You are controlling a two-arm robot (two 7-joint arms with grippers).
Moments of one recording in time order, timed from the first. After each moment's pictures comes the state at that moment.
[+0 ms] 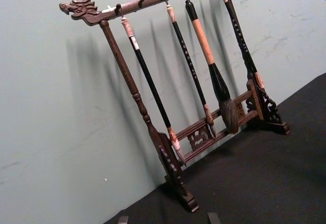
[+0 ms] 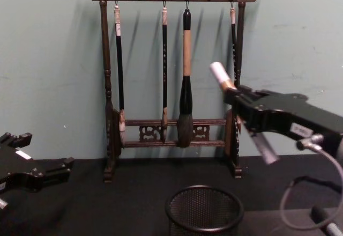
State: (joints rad) left arm -0.20 0.60 0.45 -1.41 -0.25 -0.12 0.03; right arm 0.16 0.25 -0.31 -1.57 0.30 -0.06 0.36
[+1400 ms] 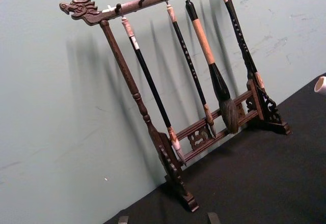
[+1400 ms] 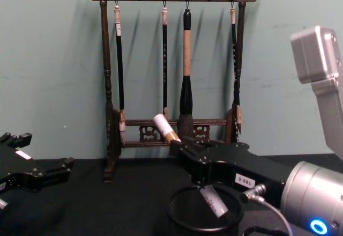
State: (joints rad) left arm -0.20 0.60 0.45 -1.41 -0.25 -0.12 0.03; right arm 0.22 0.23 -0.45 -1.44 0.35 -0.03 0.40
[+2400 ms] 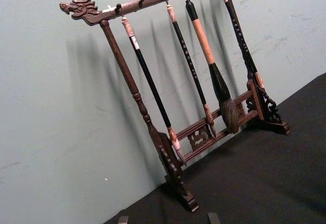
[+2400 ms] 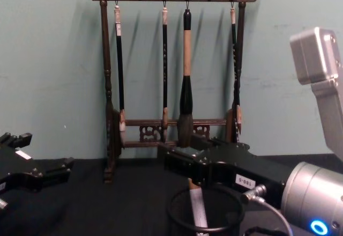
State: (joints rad) left arm -0.20 0.60 0.45 -1.41 -0.25 -0.12 0.03; right arm 0.22 0.23 -0.45 -1.44 0.34 -0.03 0.40
